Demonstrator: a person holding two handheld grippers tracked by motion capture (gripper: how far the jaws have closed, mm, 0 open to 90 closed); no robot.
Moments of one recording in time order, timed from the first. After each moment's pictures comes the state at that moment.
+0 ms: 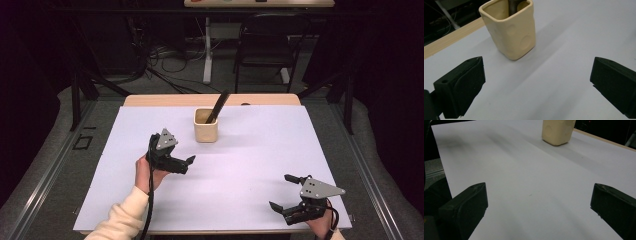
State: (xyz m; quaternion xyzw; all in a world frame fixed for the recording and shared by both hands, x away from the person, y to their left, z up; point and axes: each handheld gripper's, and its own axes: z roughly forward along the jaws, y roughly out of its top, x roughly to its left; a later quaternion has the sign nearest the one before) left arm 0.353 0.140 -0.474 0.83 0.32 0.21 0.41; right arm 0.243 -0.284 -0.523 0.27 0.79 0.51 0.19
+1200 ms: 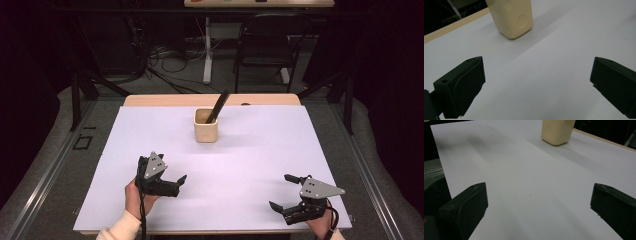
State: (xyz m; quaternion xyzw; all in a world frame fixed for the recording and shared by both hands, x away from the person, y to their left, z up) left arm 0.294 0.162 -0.499 0.81 0.34 0.23 0.42; right arm 0.243 -0.284 -0.523 0.27 0.79 0.51 0.20
